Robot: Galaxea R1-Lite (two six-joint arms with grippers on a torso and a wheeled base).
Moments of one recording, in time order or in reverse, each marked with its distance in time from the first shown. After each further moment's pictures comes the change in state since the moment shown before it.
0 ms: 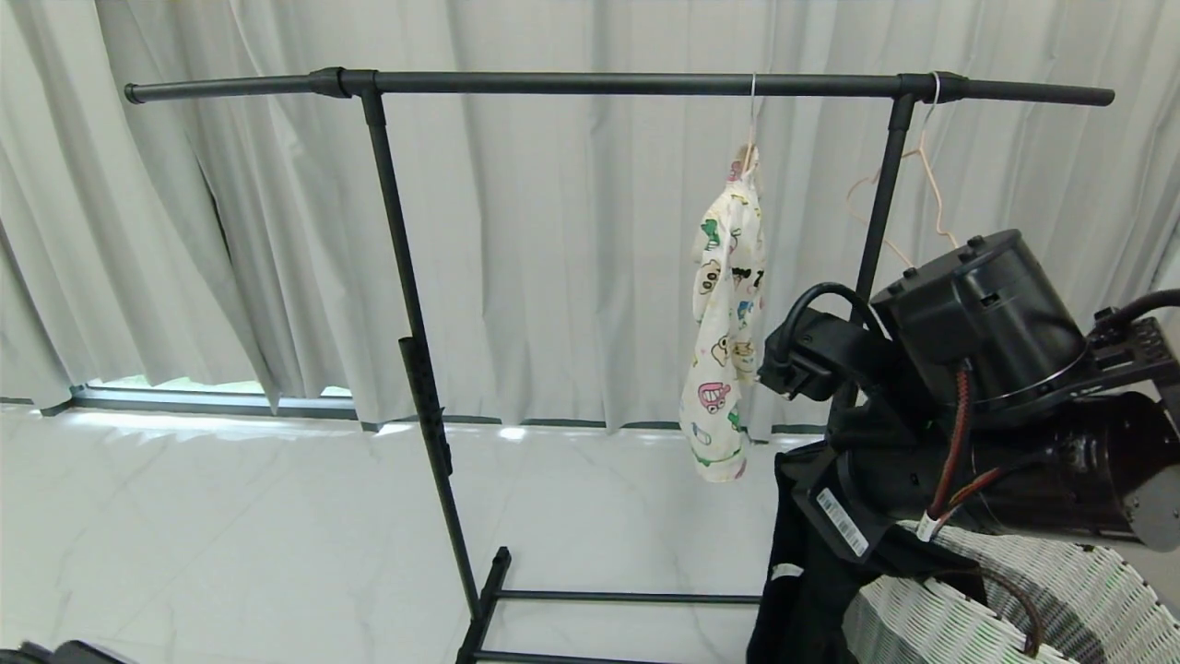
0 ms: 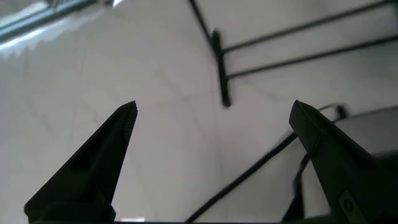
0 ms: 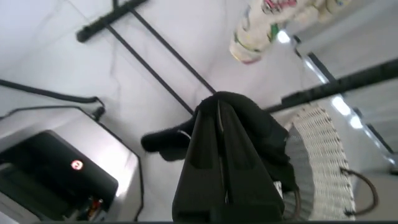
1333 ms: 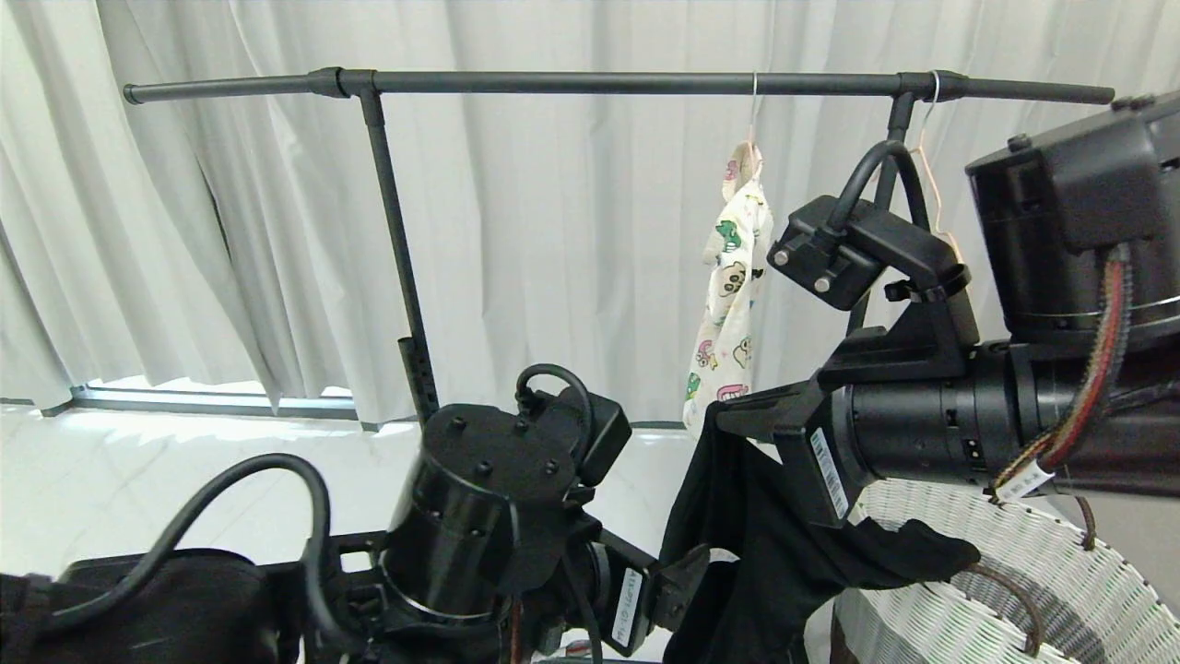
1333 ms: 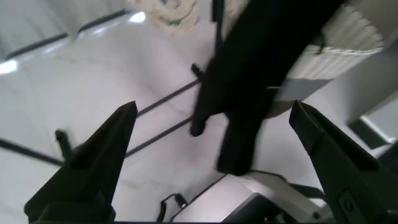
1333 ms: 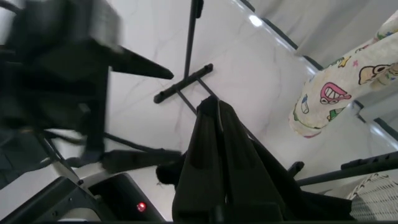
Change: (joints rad) left arm -0.360 0.863 -0.674 -0.320 -0.209 -0.218; right arm 0.069 -0.054 -0.074 -0.124 0.210 0.088
